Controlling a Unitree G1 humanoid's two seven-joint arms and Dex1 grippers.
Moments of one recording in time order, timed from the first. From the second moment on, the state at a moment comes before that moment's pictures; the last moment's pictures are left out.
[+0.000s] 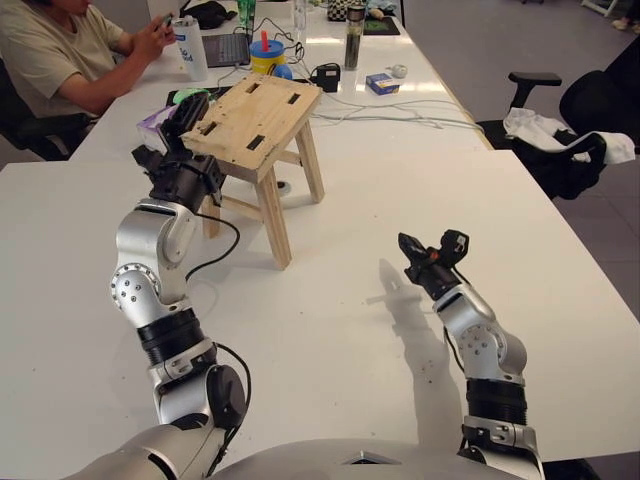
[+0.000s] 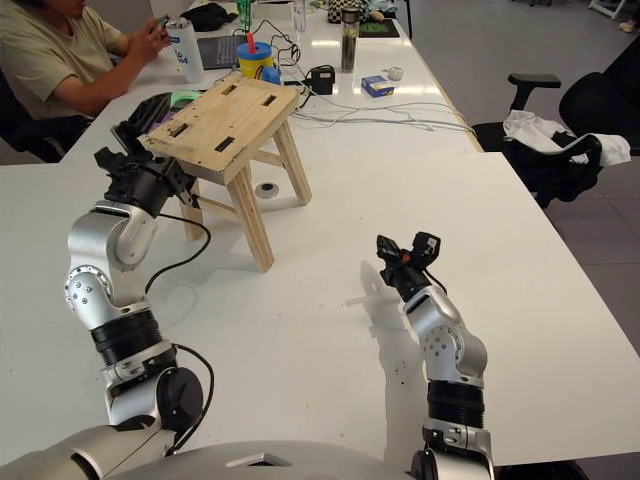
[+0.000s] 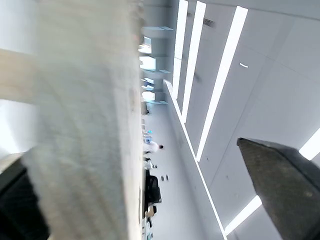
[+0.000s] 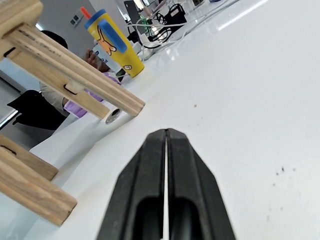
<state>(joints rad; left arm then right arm) -0.51 0.00 0.53 -0.15 -1.70 0.61 0.49 -0.11 -0.08 -0.22 -0.05 0.63 0.53 0.22</state>
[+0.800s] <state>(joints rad) -0.18 0.34 -0.10 -0.29 -1.10 0.73 -0.22 -0.13 -0.09 -0.22 -0.01 0.61 0.52 0.26</state>
